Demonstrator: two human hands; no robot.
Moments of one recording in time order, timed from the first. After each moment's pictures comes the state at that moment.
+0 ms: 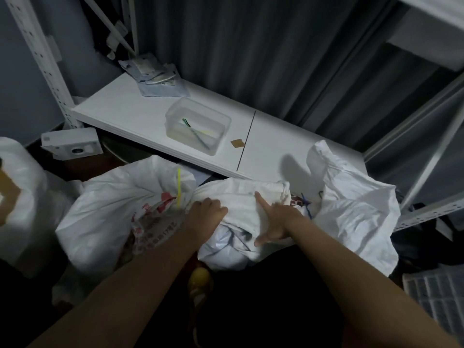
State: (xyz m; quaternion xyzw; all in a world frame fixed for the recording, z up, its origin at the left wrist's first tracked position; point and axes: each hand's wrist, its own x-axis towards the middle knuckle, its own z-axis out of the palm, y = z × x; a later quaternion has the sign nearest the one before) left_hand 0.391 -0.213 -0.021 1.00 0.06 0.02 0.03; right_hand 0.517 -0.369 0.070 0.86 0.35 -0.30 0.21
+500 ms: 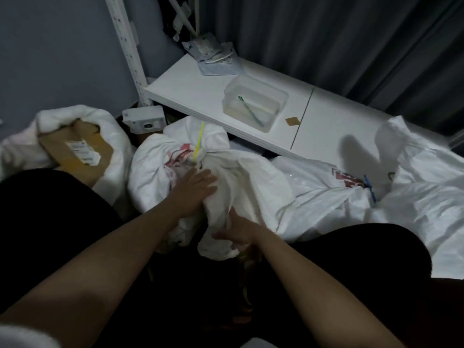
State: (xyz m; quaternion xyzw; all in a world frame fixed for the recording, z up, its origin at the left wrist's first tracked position) left_hand 0.242 -0.113 -0.036 1.00 0.03 -0.03 -0.03; right_hand 0.349 -0.286 -0.031 0.77 0.33 -0.53 -0.11
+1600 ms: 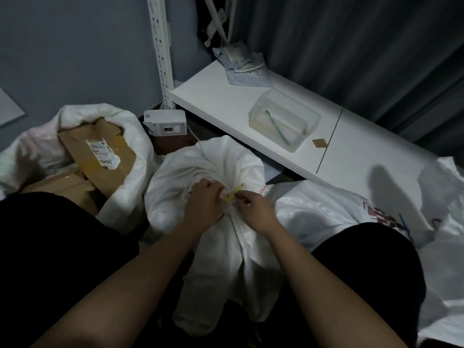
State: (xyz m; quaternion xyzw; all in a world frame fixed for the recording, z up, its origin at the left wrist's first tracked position) left_hand 0.252 -0.087 -0.061 0.88 0.37 0.10 0.27; right_hand 0.370 -0.192 -0.017 0.82 0.42 -0.28 -0.27
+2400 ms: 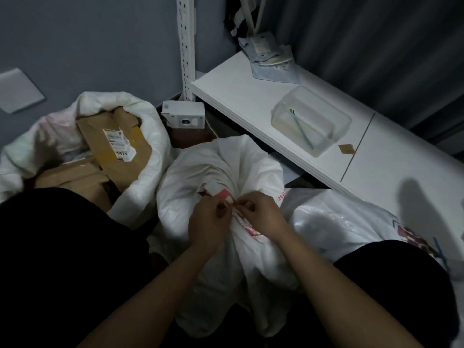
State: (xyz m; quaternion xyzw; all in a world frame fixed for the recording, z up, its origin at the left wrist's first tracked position) left_hand 0.231 -0.109 -0.072 0.72 0.51 0.24 0.41; right_hand 0.374 -0.162 -0.033 0.76 0.55 -0.25 -0.25
